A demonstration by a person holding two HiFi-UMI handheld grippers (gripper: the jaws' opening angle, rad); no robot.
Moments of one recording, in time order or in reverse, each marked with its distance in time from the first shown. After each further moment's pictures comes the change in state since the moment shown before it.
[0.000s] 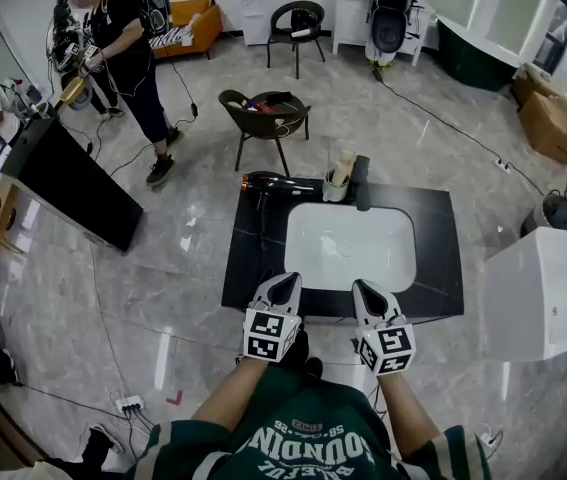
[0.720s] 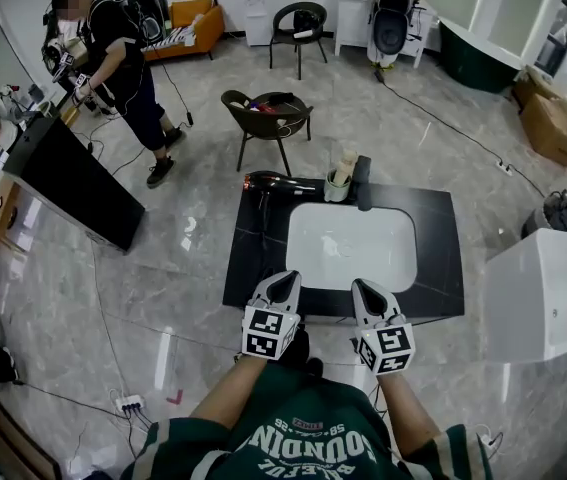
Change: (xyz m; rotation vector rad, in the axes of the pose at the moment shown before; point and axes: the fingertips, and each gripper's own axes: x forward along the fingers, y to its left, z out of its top) left arm -0.003 0.004 -0.002 0.008 0.005 0.003; right arm 0.001 0.005 -0.001 -0.015 0.000 0.007
